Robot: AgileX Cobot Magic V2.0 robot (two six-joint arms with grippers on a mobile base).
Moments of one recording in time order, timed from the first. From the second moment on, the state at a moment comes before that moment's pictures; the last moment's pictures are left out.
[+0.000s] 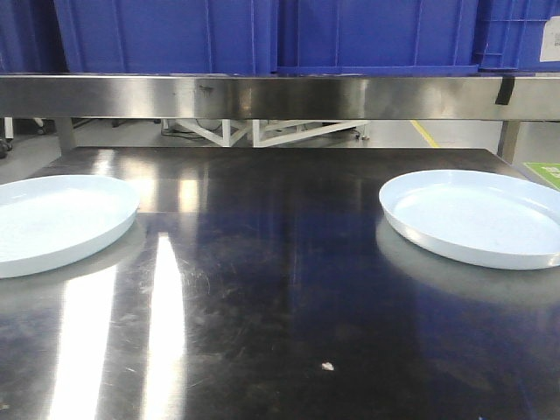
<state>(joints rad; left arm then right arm) -0.06 0.95 -1.16 0.02 0.82 0.00 -0.08 0.94 -0.76 0.07 0.20 0.16</state>
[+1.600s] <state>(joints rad) -0.03 1.52 -1.16 -0.08 0.78 0.01 -0.08 1.00 -0.76 0.07 0.44 0.16</state>
